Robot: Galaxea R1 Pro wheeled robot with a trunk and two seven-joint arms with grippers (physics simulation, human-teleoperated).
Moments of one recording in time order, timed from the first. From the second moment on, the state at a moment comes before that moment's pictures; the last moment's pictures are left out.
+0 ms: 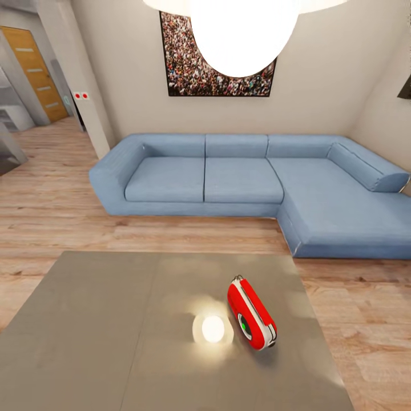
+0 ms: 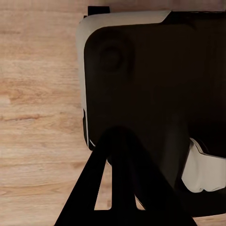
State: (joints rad) left arm -0.22 0.10 -0.11 -0.10 0.12 0.07 -0.17; right arm -0.01 -0.09 -0.17 -0.19 0.16 -0.06 -0.05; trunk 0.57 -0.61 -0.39
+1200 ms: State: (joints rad) left arm -0.22 0.10 -0.11 -0.10 0.12 0.07 -0.17; right arm -0.01 -0.09 -0.17 -0.19 0.16 -0.06 -0.05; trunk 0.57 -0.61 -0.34
